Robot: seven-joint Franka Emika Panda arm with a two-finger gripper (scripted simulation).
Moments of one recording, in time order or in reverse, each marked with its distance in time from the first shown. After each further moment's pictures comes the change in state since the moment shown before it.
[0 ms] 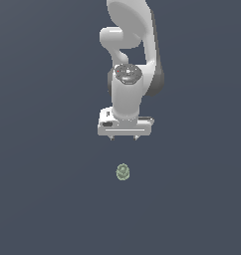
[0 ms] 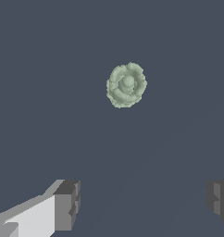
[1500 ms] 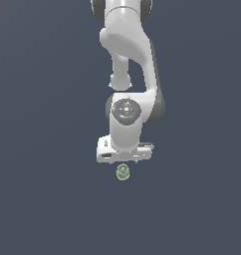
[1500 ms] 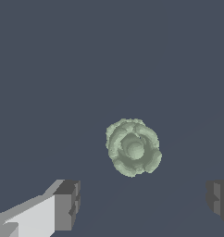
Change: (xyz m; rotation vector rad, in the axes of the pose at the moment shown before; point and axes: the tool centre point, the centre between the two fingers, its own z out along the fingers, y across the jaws) arm 0.082 0.001 0.047 0.013 -0.006 -0.066
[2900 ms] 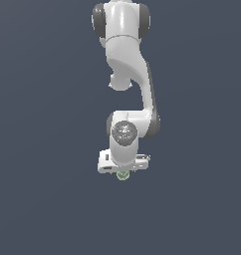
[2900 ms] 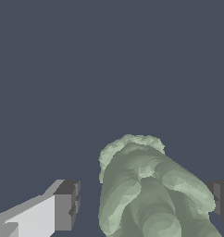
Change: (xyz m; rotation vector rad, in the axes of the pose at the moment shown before) arm 0.014 0.003 0.065 0.005 -0.004 -0.015
